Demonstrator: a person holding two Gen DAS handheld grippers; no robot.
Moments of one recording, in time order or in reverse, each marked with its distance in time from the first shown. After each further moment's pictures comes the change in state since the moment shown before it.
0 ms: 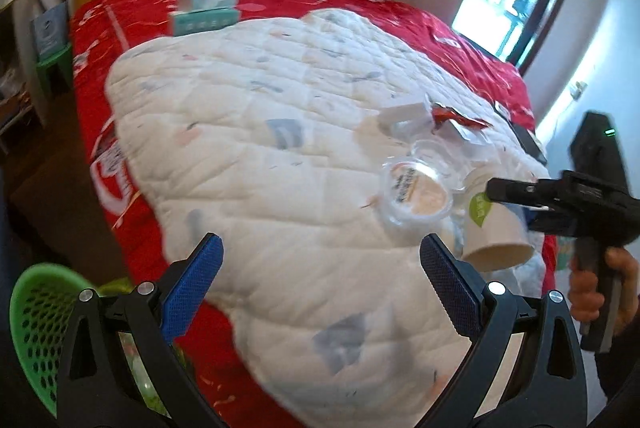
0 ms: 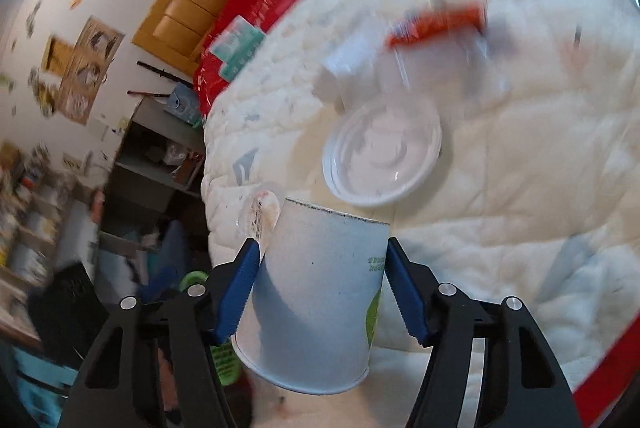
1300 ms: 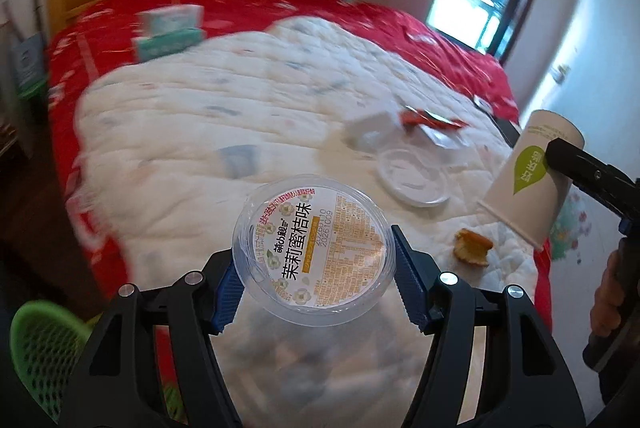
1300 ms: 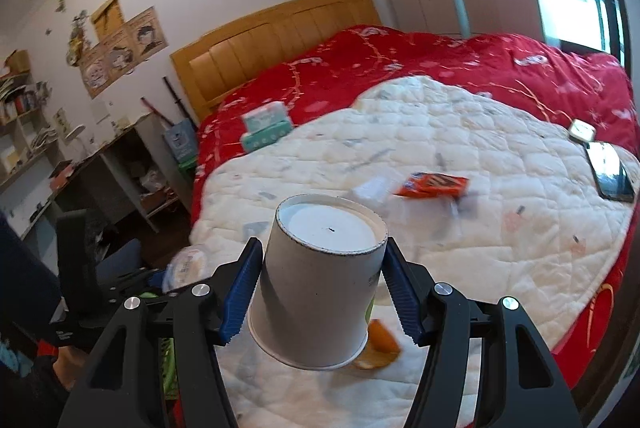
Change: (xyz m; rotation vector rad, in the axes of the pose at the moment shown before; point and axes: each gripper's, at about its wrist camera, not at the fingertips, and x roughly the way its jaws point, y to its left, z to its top) left arm -0.004 -0.018 0.007 0.055 -0.053 -0.018; right arm -0.068 0.061 -0.027 -0.352 -0.360 -0.135
